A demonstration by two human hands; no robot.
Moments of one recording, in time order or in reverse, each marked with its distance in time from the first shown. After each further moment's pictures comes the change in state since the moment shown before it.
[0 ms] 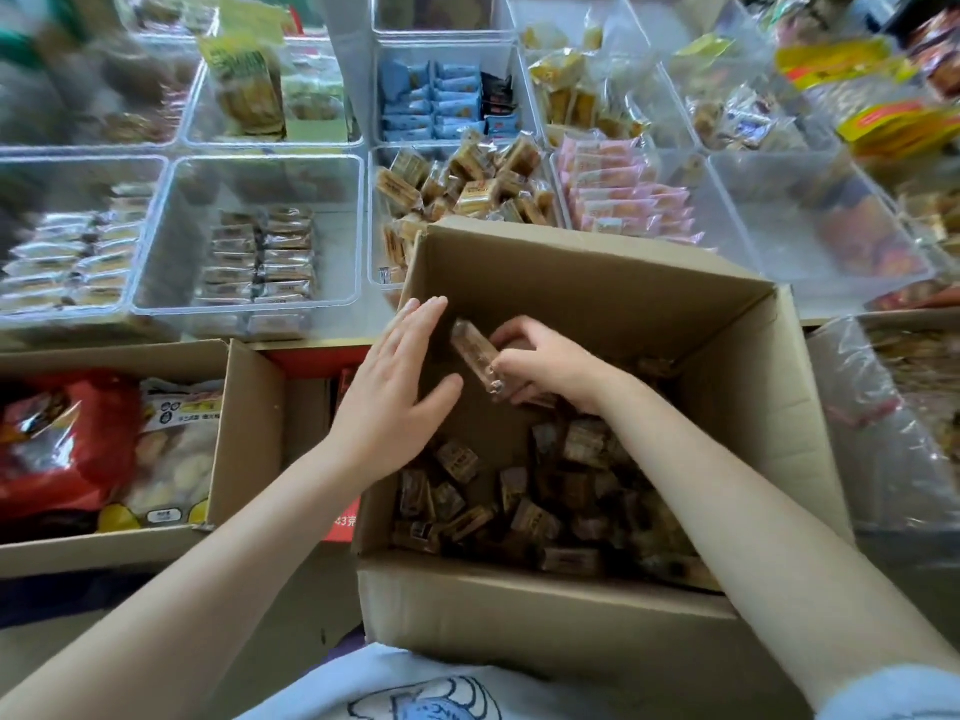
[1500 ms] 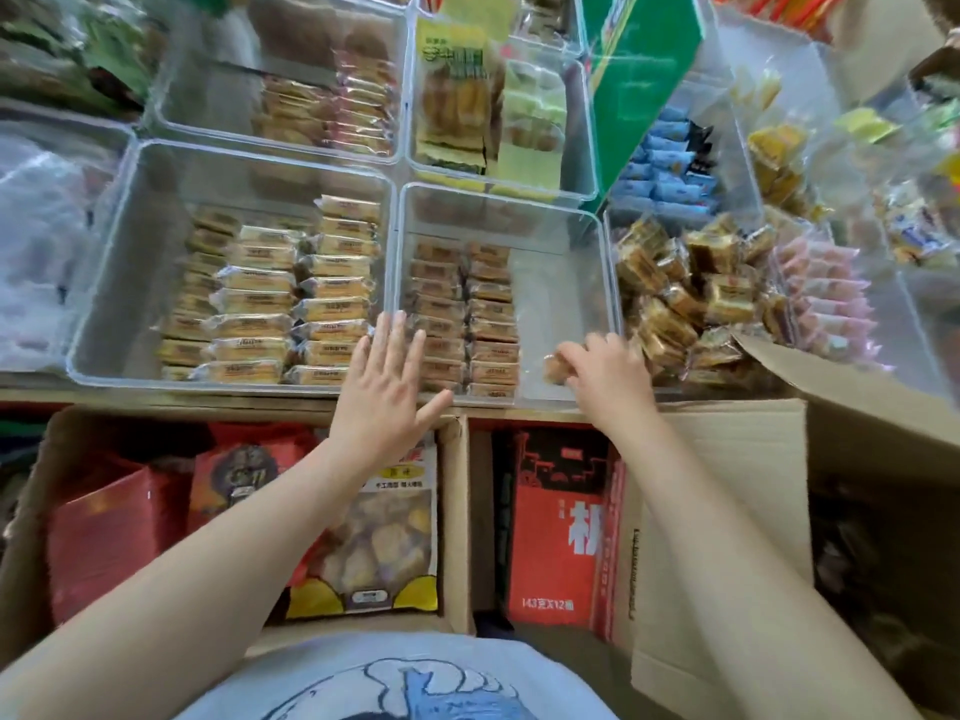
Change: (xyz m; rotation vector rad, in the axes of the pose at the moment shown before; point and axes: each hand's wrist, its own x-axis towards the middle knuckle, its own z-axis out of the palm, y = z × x) left_hand 0.073 -0.389 -0.166 0.577 -0.137 -0.112; right_hand 0.239 -0.149 0.202 -1.376 0.360 0.025
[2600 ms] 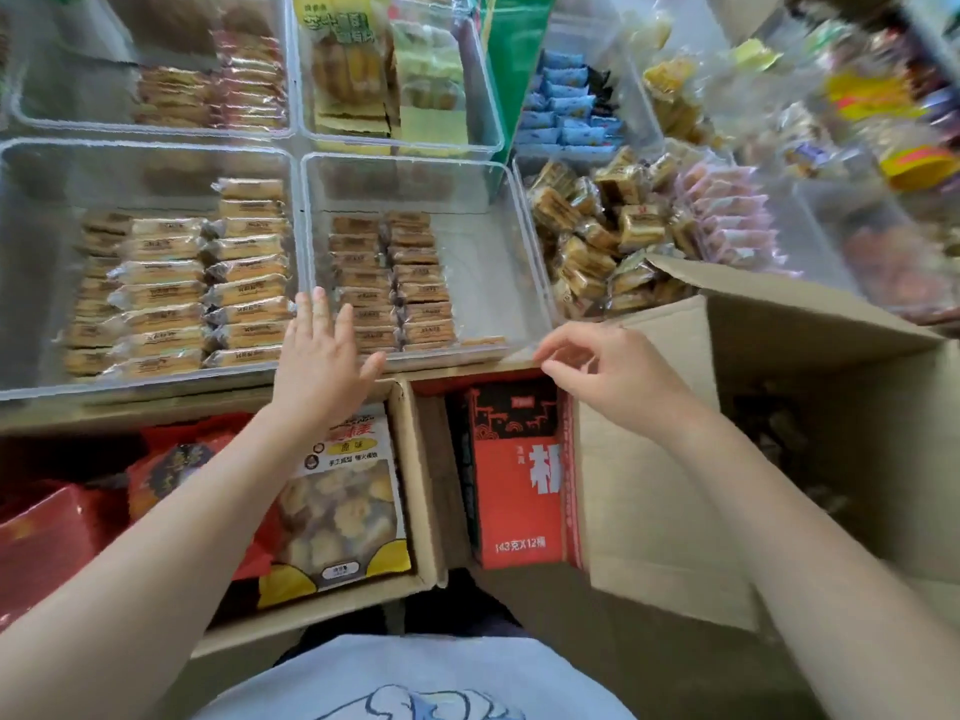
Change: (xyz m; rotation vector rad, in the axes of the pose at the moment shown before) left_hand -0.001 0.021 -0.031 -0.063 -0.135 -0.067; right_hand -0.126 0.027 -0.060 0.761 0.016 0.012
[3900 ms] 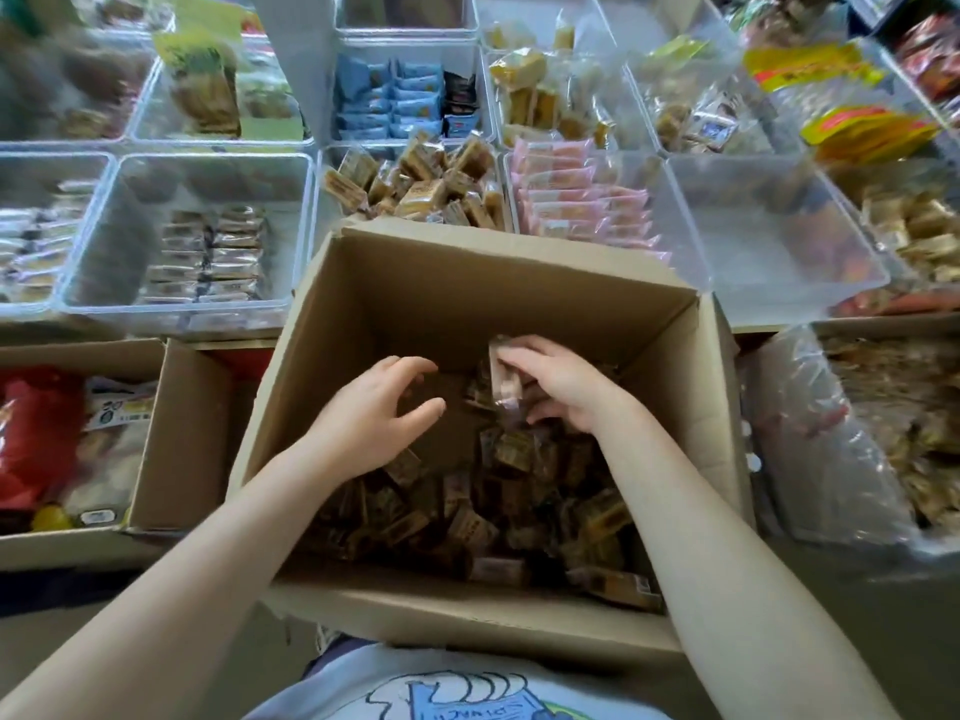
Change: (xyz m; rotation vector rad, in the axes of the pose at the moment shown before) left_hand -0.107 0.434 0.048 -0.380 0.032 0.156; right_hand -0.086 0.346 -0.126 0.781 -0.286 0.360
